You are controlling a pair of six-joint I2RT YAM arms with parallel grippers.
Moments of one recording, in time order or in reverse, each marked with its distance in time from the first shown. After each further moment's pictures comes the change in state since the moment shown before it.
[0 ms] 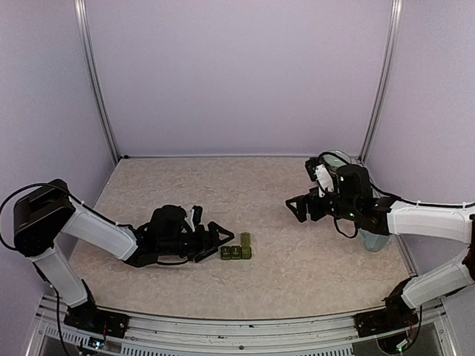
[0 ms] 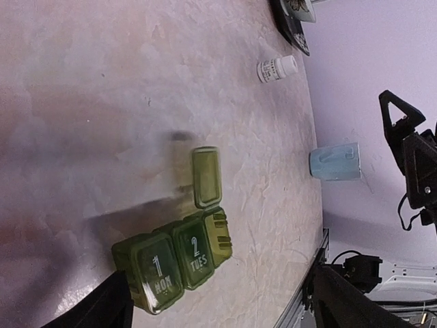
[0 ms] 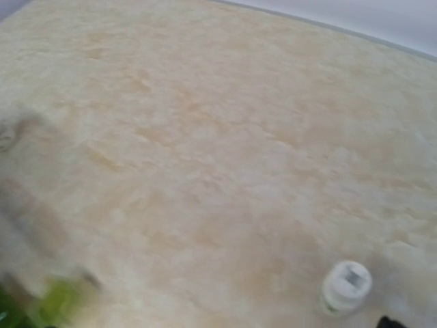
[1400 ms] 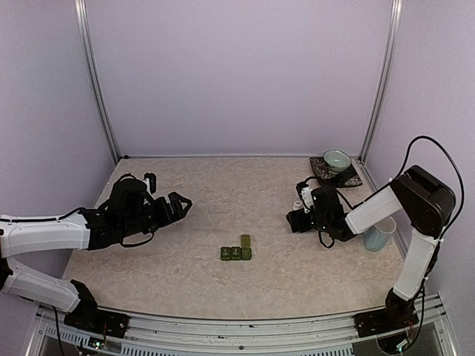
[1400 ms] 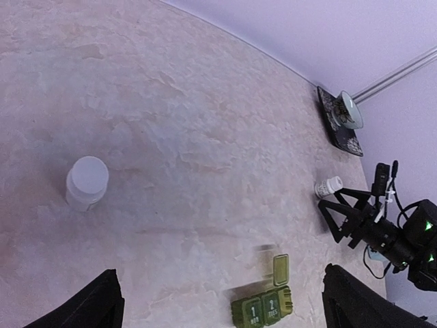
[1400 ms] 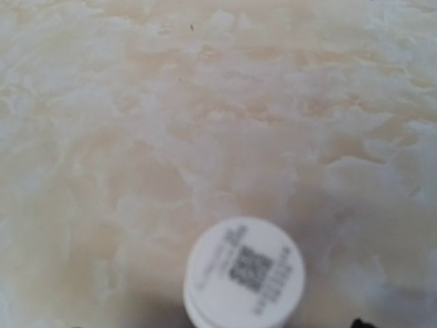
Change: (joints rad) left arm 0.149 -0.494 0.023 -0.532 -0.325 0.264; right arm -0.074 0.544 -0.005 0.384 0.188 0.011
